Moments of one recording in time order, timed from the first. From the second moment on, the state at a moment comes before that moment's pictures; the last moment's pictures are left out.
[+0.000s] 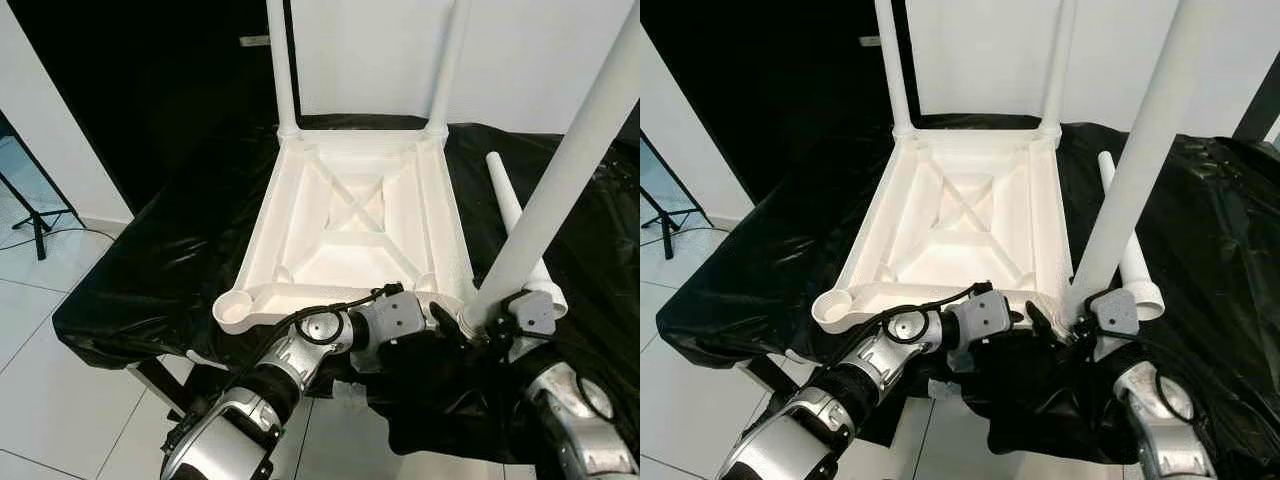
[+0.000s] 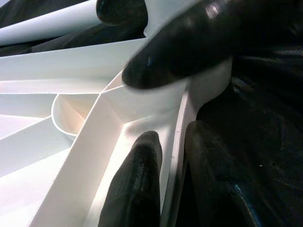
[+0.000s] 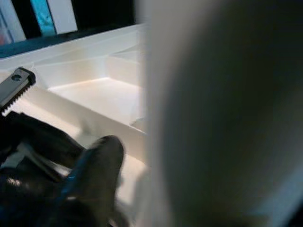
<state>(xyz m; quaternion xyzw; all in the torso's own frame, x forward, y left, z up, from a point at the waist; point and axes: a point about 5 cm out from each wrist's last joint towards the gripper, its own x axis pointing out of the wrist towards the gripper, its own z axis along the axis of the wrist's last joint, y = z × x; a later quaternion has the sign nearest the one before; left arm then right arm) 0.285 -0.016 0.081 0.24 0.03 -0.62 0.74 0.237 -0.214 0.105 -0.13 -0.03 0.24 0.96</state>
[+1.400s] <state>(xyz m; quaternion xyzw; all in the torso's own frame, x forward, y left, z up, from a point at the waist) 0.285 -0.015 0.079 0.24 0.03 -0.62 0.75 0.244 -0.191 0.096 -0.06 -0.05 0.03 1.00</state>
